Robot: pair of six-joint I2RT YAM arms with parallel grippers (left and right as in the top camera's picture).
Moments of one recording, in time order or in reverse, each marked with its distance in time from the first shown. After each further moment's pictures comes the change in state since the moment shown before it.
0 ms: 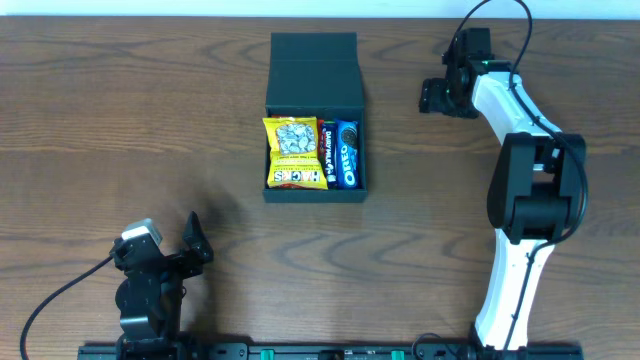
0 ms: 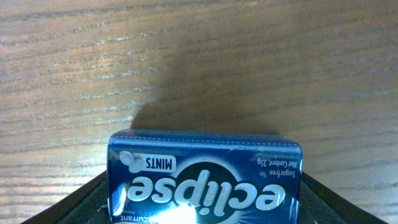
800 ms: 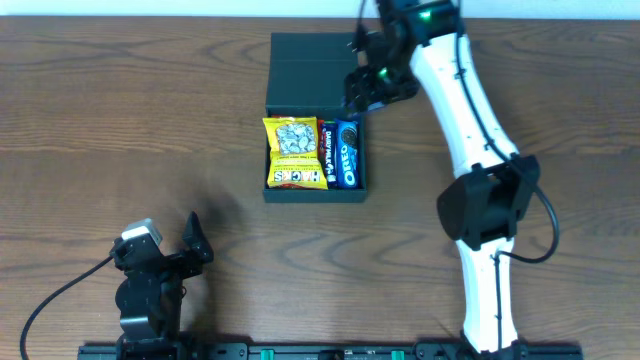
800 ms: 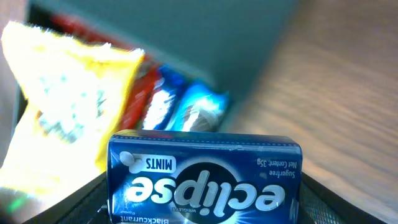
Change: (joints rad) left arm 0.000 0.000 0.000 0.000 0.000 0.000; right arm 0.328 0.037 0.639 -0.806 -0.202 -0.224
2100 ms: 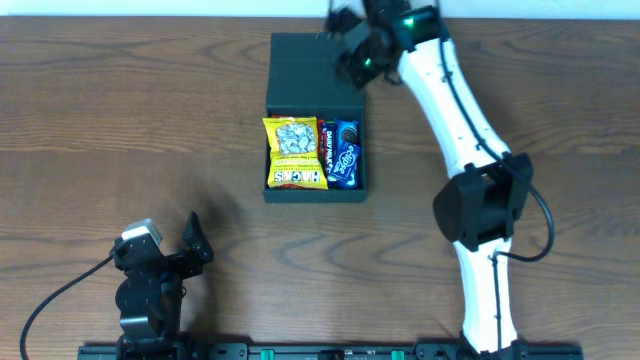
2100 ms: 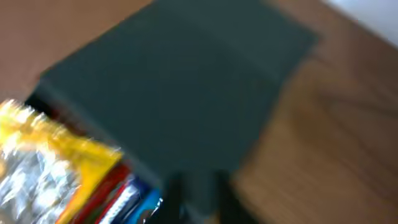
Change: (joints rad) left arm 0.000 0.000 0.000 0.001 0.000 -0.002; right arm -0.023 0.000 -0.041 0.411 0.048 -0.132
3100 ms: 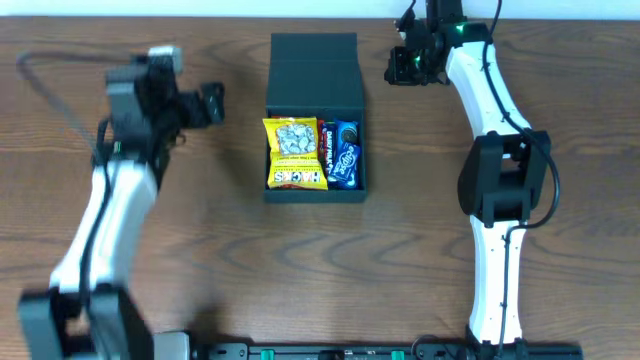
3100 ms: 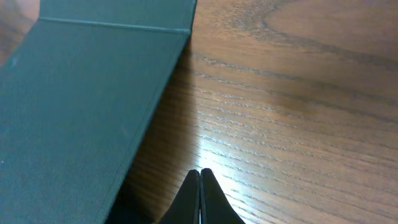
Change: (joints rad) left arm -0.011 1.583 0.997 0.296 0.346 0.156; right arm -0.204 0.160 -0.089 0.131 -0.214 0.278
